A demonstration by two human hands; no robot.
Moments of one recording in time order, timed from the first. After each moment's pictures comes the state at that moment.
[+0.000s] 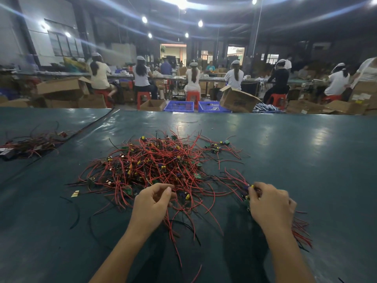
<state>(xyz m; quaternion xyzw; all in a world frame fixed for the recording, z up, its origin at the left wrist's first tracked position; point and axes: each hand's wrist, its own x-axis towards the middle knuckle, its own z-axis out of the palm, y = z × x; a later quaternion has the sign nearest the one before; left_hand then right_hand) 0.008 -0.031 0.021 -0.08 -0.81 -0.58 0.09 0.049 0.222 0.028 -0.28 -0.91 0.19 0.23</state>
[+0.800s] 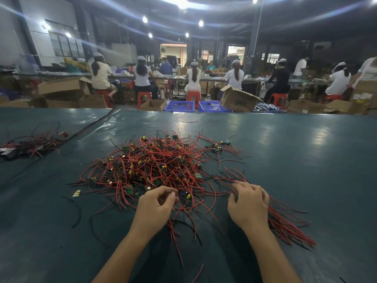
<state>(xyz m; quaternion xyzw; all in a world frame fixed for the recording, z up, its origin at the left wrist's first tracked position) 0.008 -0.031 0.014 -0.11 -0.84 -0.52 0.10 0.025 0.199 0.004 -0.17 -0.96 0.16 0.18</state>
